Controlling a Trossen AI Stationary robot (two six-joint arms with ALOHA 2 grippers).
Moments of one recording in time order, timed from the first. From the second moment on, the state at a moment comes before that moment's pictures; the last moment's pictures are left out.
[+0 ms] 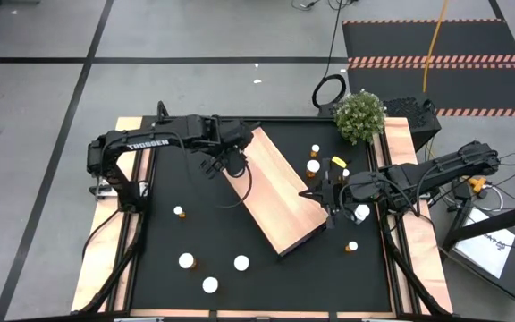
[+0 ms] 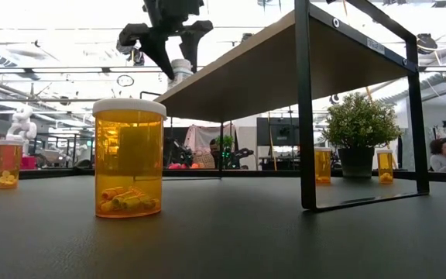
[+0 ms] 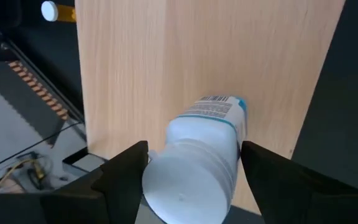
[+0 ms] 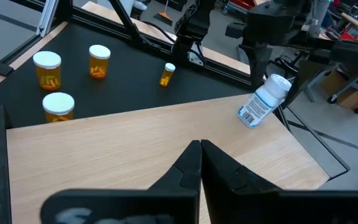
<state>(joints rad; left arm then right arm) 0.19 1.68 1.67 -1.15 -0.17 1.12 0.29 1.04 0.89 -0.29 0.34 -0.22</state>
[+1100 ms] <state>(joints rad) 0.04 1.52 1.67 -1.05 -0.39 0.91 0.29 1.04 0.89 -0.28 0.34 -0.20</state>
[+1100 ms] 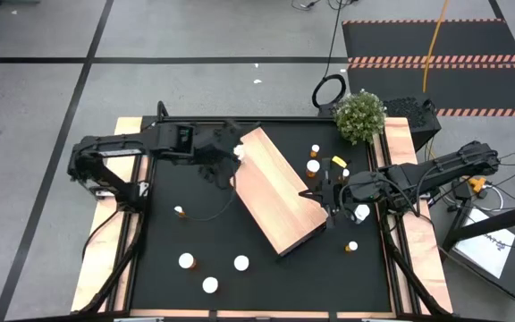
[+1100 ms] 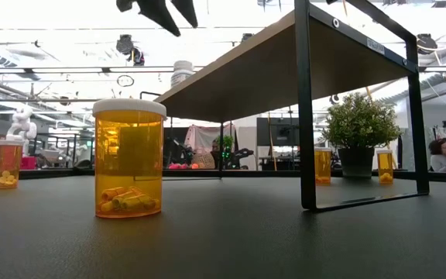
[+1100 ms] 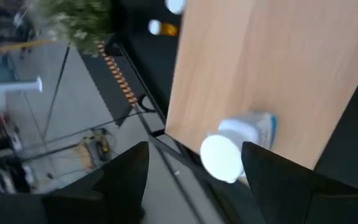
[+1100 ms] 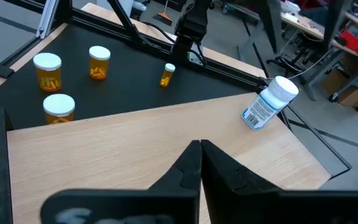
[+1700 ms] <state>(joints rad) -0.15 1.42 1.48 -1.19 -0.42 0.14 0.29 1.04 0.89 -0.37 0.34 0.12</state>
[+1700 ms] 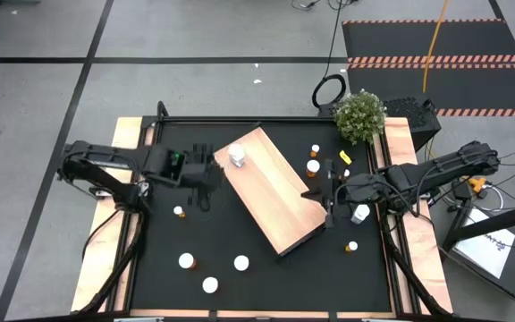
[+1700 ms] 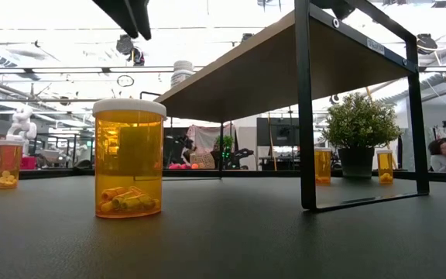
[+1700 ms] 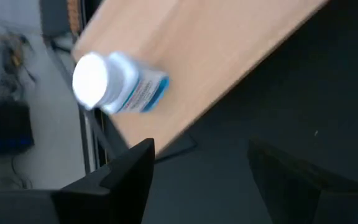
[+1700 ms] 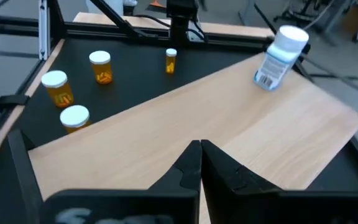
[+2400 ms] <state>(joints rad) -0.50 1.32 0.96 -0.39 -0.68 -0.08 0.32 0.92 0.89 -0.91 0.45 0.84</state>
